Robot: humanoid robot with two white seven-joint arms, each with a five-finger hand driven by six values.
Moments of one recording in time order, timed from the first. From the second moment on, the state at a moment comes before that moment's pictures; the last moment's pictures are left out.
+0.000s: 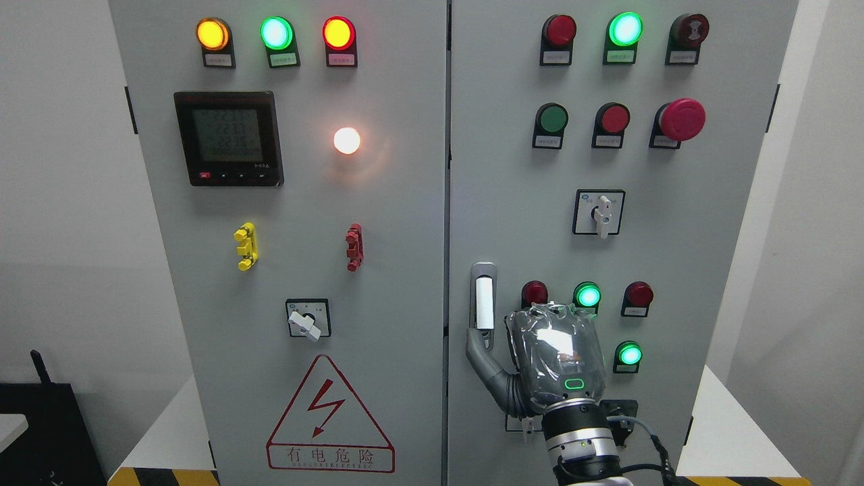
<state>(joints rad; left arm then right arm) 0.04 -0.05 0.00 -0.04 -0.14 -0.06 0.01 -0.51 0.04 0.33 -1.80 1.47 0.27 0.13</state>
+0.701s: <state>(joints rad) 0.04 -0.05 0.00 -0.04 -0.14 -0.06 0.01 -0.51 0.04 0.33 -1.80 1.47 0.28 0.14</state>
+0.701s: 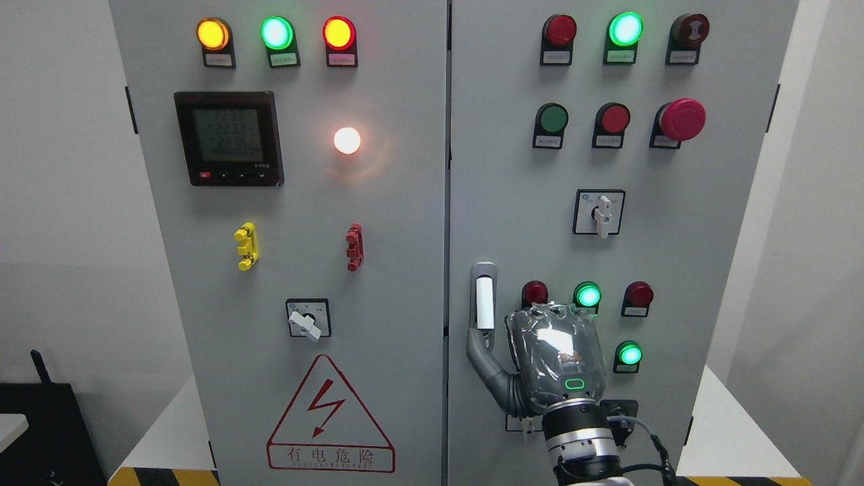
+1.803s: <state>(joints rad) 0.04 -0.05 0.00 -0.04 -0.14 -0.06 0.01 -0.51 0.04 0.33 -1.80 1.47 0.30 0.13</state>
